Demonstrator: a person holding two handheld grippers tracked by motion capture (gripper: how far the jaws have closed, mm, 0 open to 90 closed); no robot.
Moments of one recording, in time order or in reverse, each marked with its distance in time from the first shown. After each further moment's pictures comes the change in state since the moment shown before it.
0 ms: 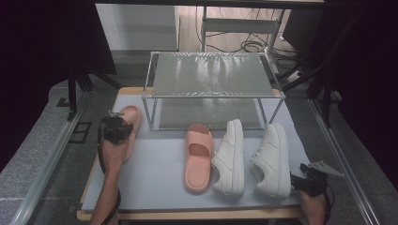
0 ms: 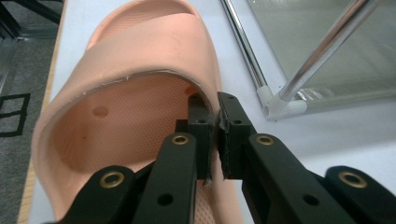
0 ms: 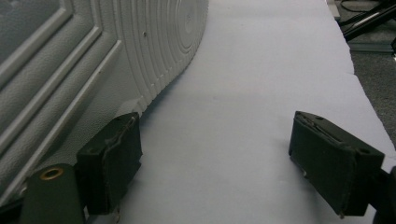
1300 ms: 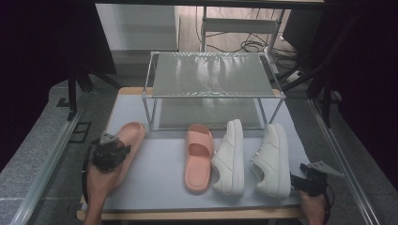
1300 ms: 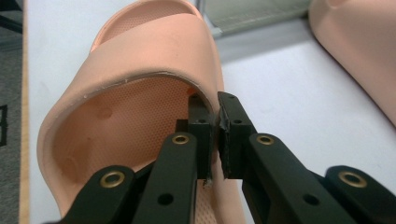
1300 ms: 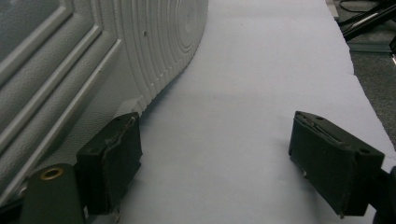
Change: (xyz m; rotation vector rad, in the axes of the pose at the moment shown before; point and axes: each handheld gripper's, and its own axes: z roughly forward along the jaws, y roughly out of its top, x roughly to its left) left arm -0.027 -0.054 -0.086 0.026 -0.121 0.154; right arm 0.001 0.000 0.000 0.006 -0.005 -0.007
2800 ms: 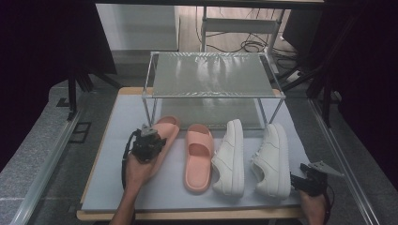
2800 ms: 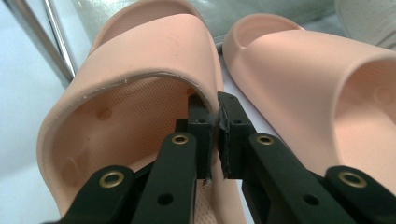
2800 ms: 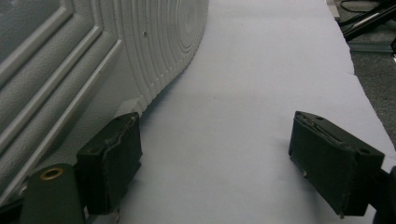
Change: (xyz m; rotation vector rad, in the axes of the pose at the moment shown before) left arm -0.073 0.044 0.067 -0.040 -0.117 0.078; right arm -0.001 0.000 0.000 -0.003 0.003 0.001
